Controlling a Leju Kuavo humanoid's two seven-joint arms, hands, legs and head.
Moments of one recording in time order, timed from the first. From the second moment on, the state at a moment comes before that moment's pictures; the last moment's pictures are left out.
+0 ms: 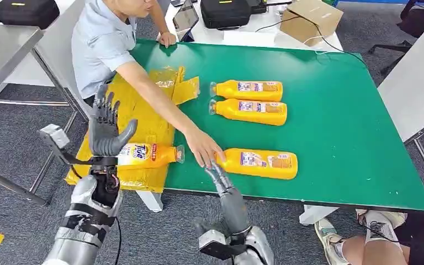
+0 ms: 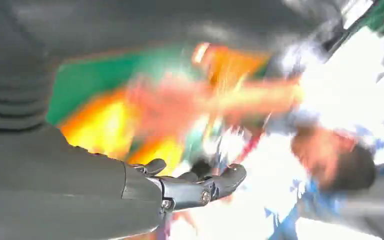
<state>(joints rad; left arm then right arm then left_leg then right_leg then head) -0.32 -0.16 -0.07 -1.28 0.35 -0.07 -0.47 -0.09 0.17 0.54 -1.07 0.51 -0.63 -0.63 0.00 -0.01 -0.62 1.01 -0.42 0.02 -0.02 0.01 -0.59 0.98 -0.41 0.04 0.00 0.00</state>
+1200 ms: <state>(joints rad) -0.09 -0.20 -0.16 -1.52 0.25 -0.04 -0.50 -0.44 0.04 0.21 -0.61 0.84 -0.54 -0.39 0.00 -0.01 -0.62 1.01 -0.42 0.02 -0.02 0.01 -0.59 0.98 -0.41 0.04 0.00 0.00</state>
